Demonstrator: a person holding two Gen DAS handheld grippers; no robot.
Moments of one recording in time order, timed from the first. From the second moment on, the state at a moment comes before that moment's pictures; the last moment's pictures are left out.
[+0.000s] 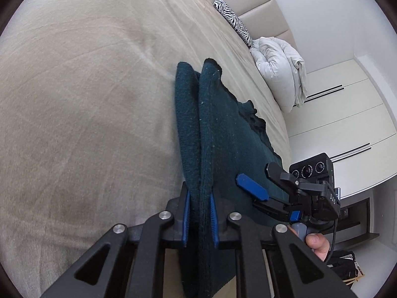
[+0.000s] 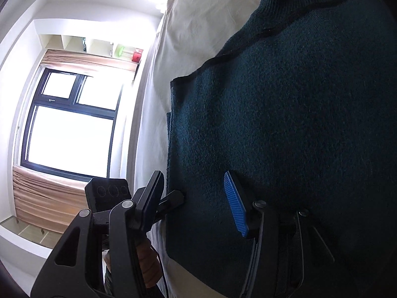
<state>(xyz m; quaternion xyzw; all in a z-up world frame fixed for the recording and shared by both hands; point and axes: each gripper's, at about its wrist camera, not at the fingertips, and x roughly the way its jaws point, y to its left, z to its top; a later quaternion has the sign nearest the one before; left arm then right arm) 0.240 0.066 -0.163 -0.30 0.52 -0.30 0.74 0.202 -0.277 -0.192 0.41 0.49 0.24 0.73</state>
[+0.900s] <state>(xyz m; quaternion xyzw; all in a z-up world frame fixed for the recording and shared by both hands) 0.222 -0.088 -0.057 -0.15 0.49 -0.36 0.78 0.186 -0.429 -0.192 0.54 0.42 0.26 0.68</state>
